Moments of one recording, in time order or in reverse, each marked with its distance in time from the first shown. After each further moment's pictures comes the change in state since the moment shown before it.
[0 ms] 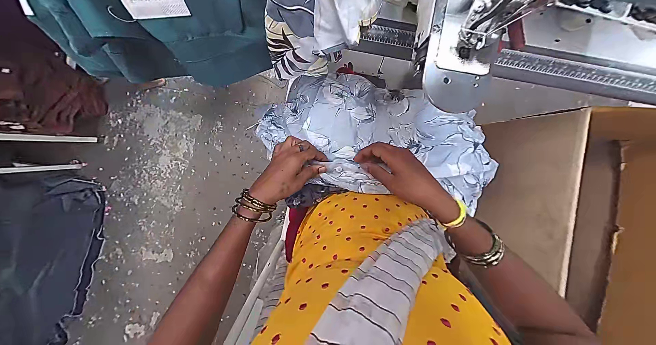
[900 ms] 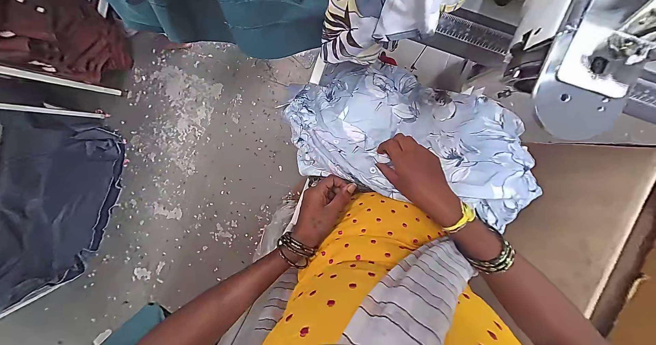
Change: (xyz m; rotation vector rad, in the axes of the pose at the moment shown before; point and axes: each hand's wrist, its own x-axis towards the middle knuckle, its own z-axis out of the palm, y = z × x) left_hand -0.061 0.051 0.064 -0.757 0.304 -0.561; right_hand 0.034 0.002 0.038 -0.529 0.044 -0.060
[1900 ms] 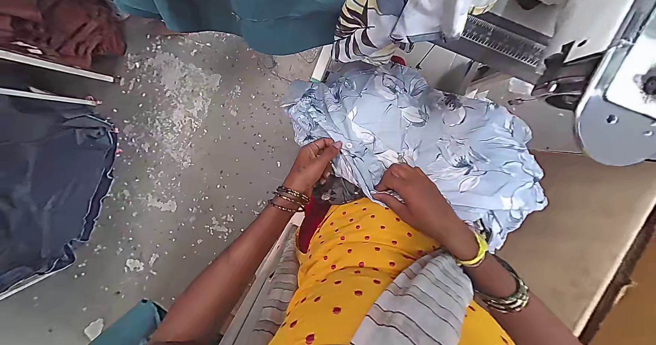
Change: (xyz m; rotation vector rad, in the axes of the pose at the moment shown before) left_hand 0.074 0.020 -0.035 -0.298 0.044 -0.287; right_hand -0.024 -0.005 0.004 0.255 -0.156 -0.154
